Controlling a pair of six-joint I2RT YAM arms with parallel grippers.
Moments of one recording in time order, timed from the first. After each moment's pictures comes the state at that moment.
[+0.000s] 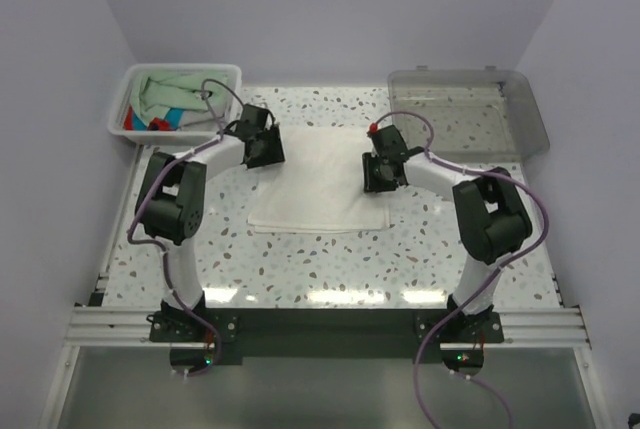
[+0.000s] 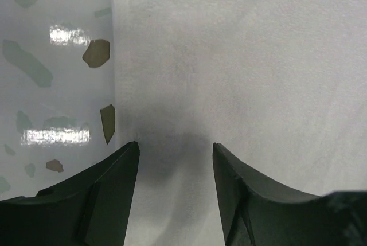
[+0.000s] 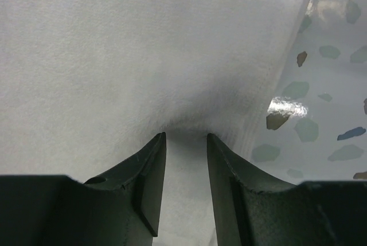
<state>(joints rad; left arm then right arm) -0.30 2.00 1.35 -0.27 -0.04 -0.47 0.43 1.84 1.15 -0.35 0.02 0.34</state>
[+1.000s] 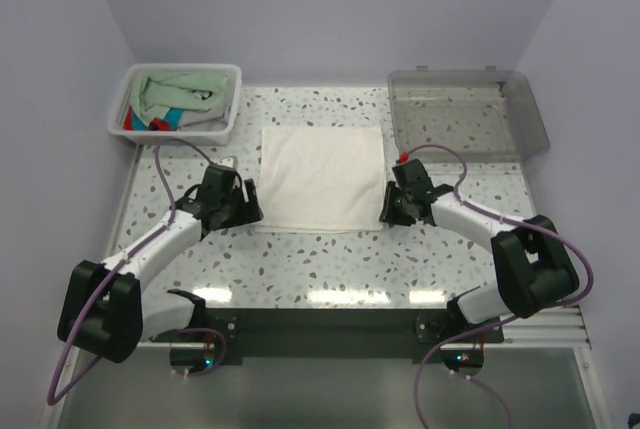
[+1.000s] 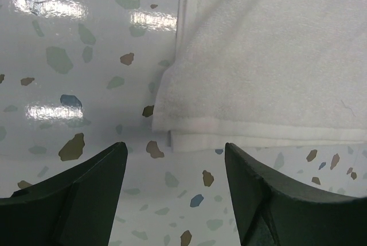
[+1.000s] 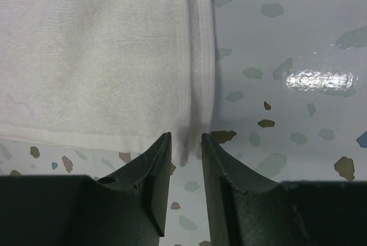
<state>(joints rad) -0.32 1.20 0.64 -0.37 -0.02 -0.52 0.43 1.45 0.75 -0.33 0.01 0.58</state>
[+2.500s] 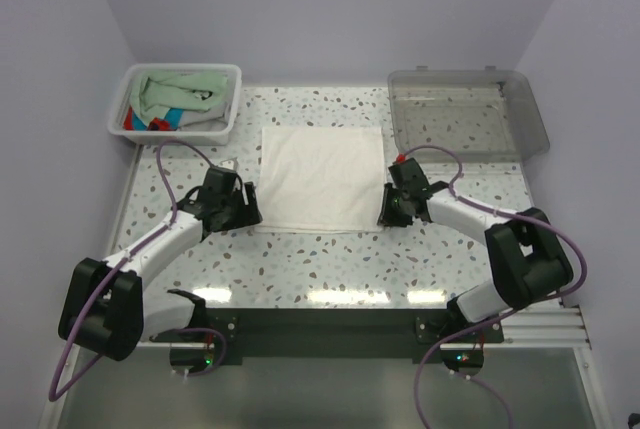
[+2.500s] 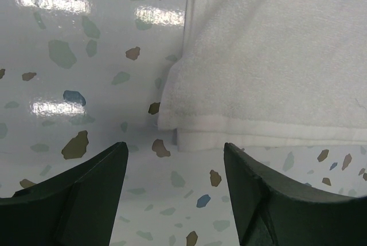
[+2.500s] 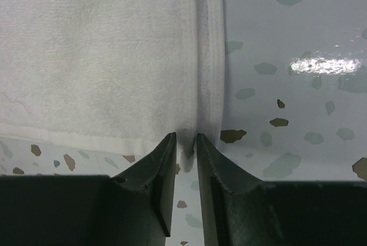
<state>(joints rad) -0.32 1.21 0.62 -0.36 -0.03 -0.51 0.44 1.50 0.78 -0.36 -0.02 0.61</state>
